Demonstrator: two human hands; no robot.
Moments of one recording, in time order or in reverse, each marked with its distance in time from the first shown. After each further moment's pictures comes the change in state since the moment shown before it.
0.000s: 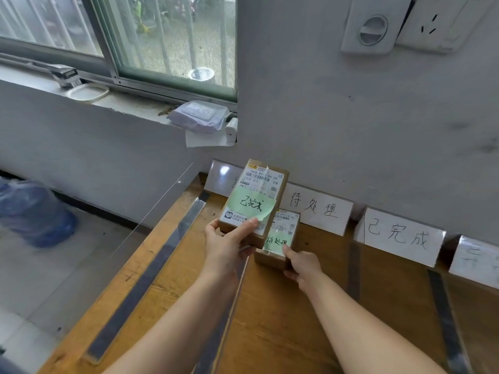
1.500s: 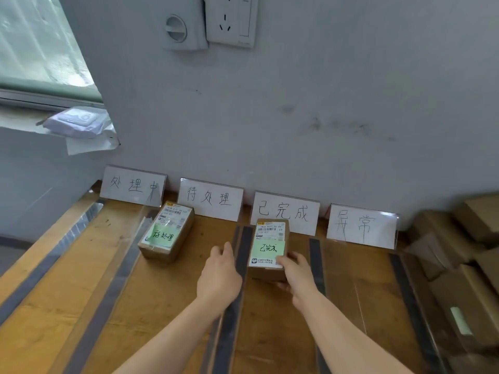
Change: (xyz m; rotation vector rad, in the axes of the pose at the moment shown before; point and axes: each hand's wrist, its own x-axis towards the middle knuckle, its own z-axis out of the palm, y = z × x) left_hand -0.057 -0.163 0.168 1.502 -0.187 0.207; right_hand -0.023 0.042 -0.249 0.163 0.089 -0.135
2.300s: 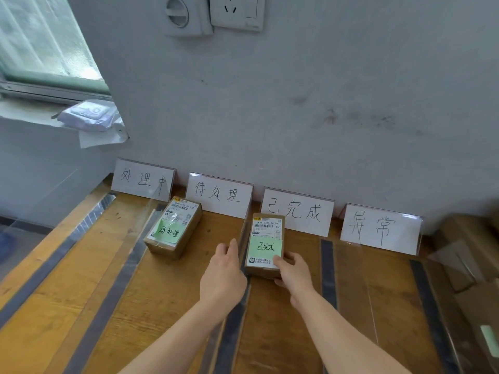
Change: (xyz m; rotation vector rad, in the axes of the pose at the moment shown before) left_hand 0.006 0.001 0.010 0.042 0.130 0.012; right_hand 0.025 0.005 0.017 -0.135 -0.047 -0.017
